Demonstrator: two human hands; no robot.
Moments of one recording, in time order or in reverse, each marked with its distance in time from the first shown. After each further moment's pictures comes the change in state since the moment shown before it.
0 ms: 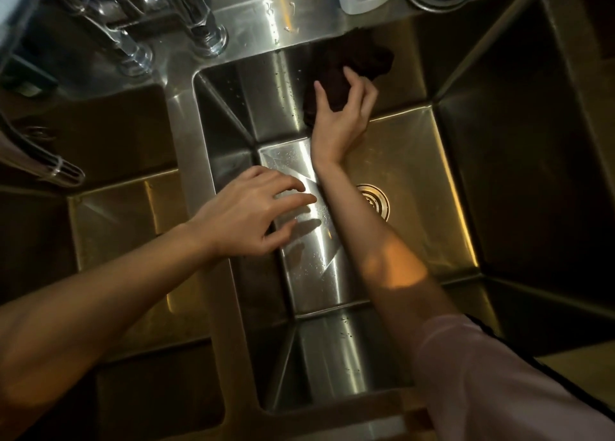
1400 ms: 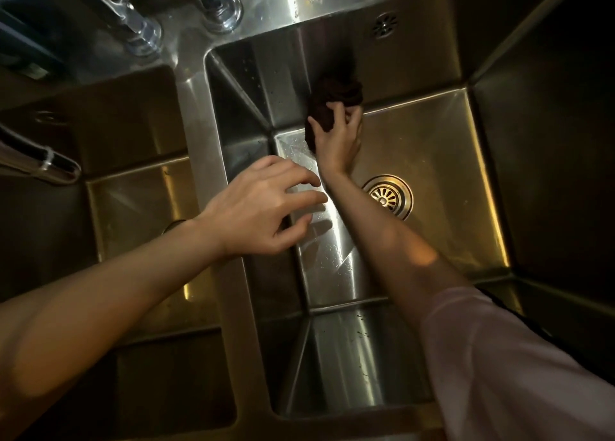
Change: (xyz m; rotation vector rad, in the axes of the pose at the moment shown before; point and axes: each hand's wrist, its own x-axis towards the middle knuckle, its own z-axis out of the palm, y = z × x) left_hand -0.002 -0.004 0.001 -0.038 0.106 0.062; right_hand -0.048 0.082 0.026 -0.382 -0.407 0.031
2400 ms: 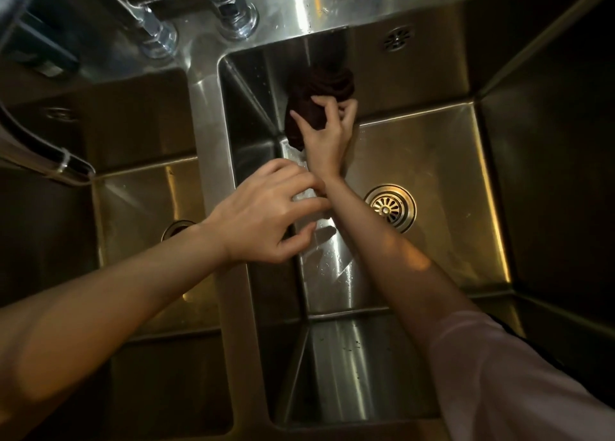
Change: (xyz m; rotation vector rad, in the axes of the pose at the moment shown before) left_hand -0.001 0.002 -0.003 0.010 0.050 -0.006; right_hand -0.006 -0.044 -0.012 0.314 0.037 -0.129
